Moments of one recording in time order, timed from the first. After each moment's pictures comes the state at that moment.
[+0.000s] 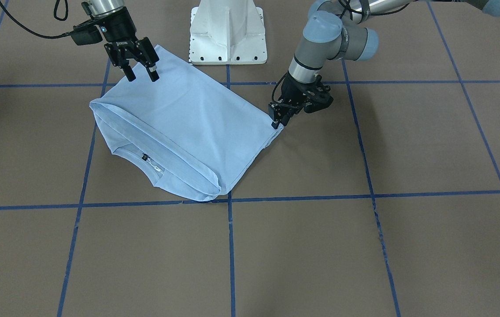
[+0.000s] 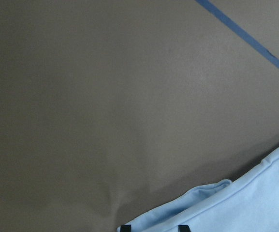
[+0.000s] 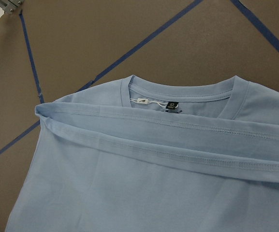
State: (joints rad) left arm -0.39 -1.94 -1.77 -2.04 -1.65 -1.86; right arm 0.21 -1.60 2.25 -1.13 1.28 1.92
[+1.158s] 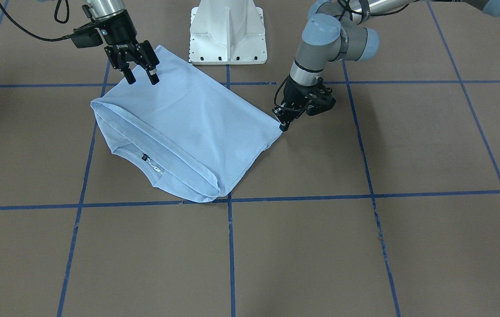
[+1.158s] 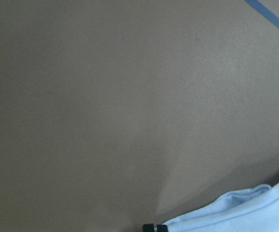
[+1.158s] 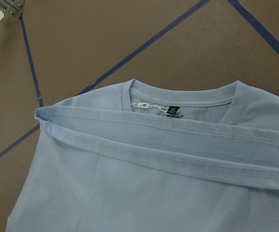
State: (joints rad) left arm -0.42 -1.95 -1.80 -1.99 -1.64 -1.83; right arm 0.22 -1.59 2.24 -1.13 1.28 1.92
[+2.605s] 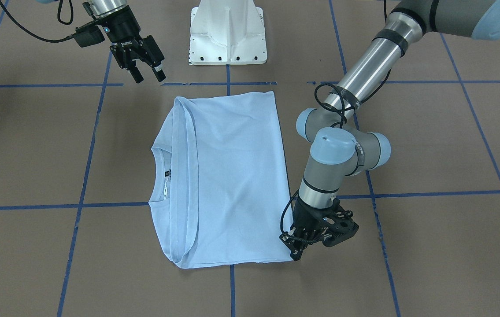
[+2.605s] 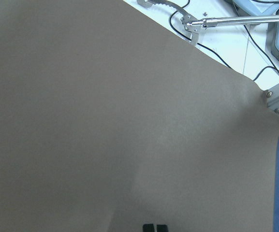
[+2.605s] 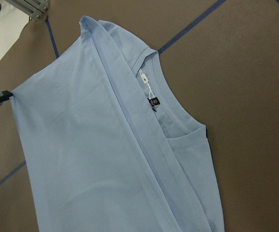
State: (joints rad) left arm -0.77 -2.49 -0.86 -2.49 -1.65 -1.58; right arm 0.24 -1.53 2.21 -1.05 1.29 1.92
